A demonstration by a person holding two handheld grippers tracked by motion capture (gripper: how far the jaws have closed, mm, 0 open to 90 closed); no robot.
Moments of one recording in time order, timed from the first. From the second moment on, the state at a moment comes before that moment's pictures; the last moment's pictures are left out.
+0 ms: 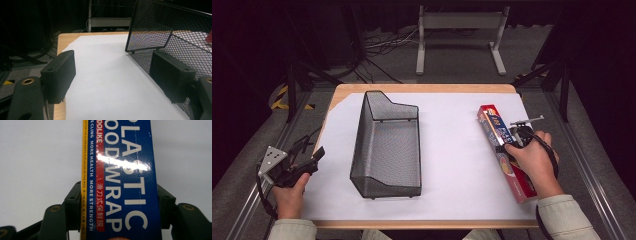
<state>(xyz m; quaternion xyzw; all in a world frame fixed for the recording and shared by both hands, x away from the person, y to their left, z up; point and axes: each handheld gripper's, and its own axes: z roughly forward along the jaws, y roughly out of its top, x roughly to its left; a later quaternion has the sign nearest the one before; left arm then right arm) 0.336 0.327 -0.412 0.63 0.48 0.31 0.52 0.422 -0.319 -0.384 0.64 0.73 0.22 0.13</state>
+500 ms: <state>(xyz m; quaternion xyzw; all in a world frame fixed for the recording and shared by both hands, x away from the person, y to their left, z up) 0.336 0.328 -0.412 0.63 0.48 0.31 0.53 0.412 -0.313 -0.341 0.63 0.72 0.25 0.14</state>
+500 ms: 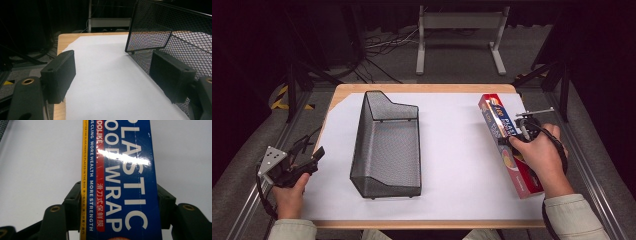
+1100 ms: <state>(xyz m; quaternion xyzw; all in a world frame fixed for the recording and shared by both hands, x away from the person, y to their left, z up) 0.325 0.333 -0.414 0.63 0.48 0.31 0.53 0.412 -0.255 -0.312 0.58 0.75 0.27 0.14</state>
